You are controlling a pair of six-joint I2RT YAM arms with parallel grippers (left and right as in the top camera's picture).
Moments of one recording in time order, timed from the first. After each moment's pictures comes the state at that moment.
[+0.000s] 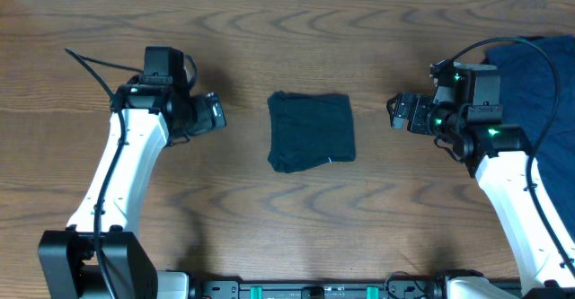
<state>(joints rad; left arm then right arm) -0.04 1.56 1.20 -0.89 0.07 -0.33 0.05 1.34 0.96 -0.52 -0.23 0.26</state>
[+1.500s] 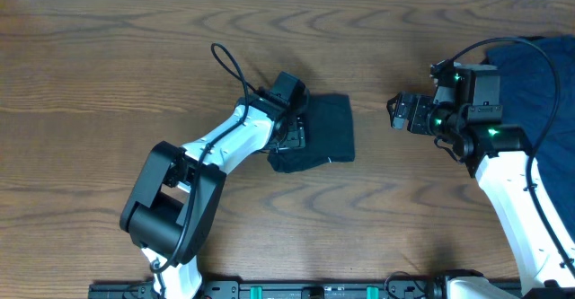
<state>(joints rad) -0.51 1.92 1.20 -0.64 -0.01 -0.60 0.05 1.34 0.96 -0.52 -0.23 0.26</state>
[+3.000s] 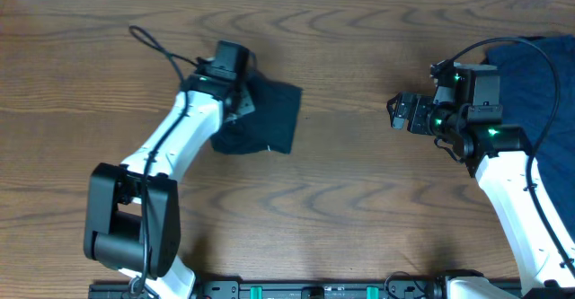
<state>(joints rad) -0.26 1.79 1.24 -0.67 -0.13 -0.59 0.05 1.34 0.96 -0.52 -0.23 0.26</state>
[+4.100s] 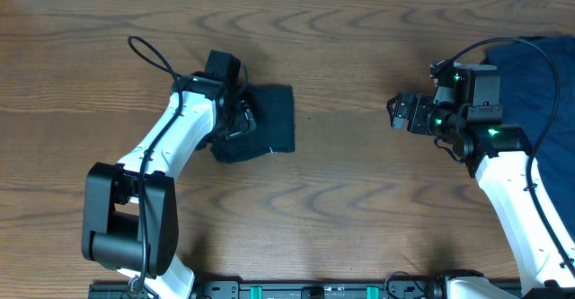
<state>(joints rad) -0.23 1.79 1.21 -0.85 -0.05 -0.58 0.05 1.34 0.96 -0.52 -0.23 0.26</state>
